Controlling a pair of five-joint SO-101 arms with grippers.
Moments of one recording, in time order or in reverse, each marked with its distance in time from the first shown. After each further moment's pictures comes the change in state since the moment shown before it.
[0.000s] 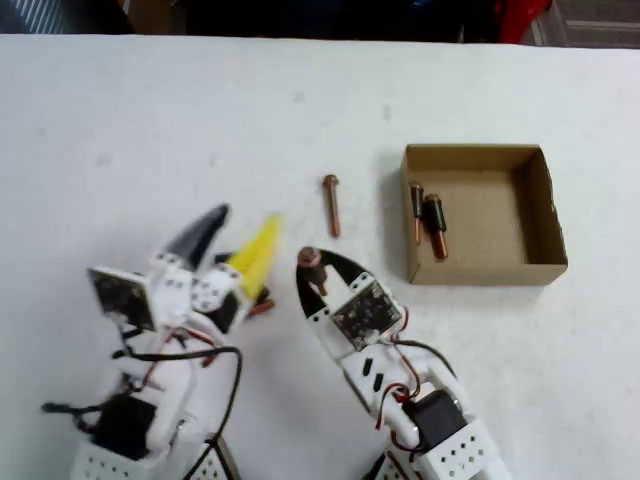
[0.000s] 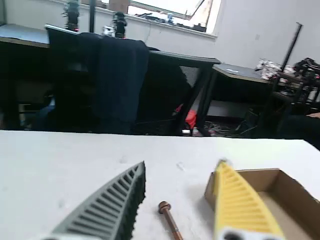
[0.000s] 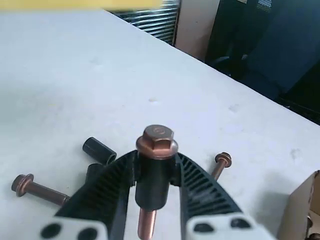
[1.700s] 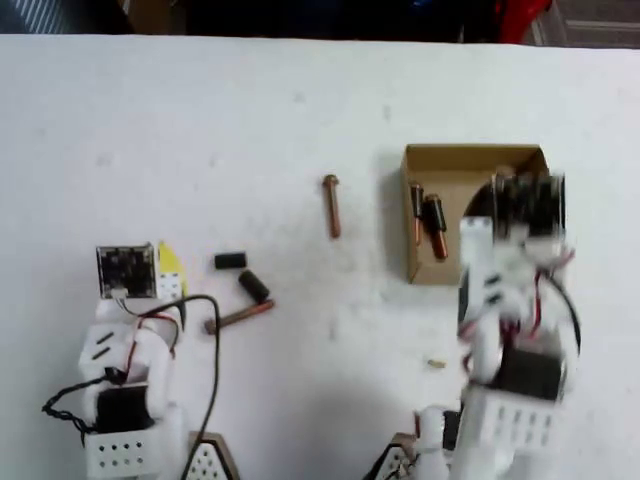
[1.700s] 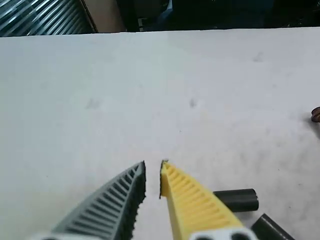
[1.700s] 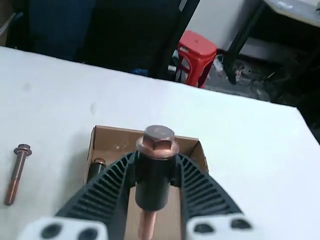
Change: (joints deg) left arm -23.9 0.0 13.5 8.9 -16.4; right arm 43.6 36.9 -49.6 18.7 4.5
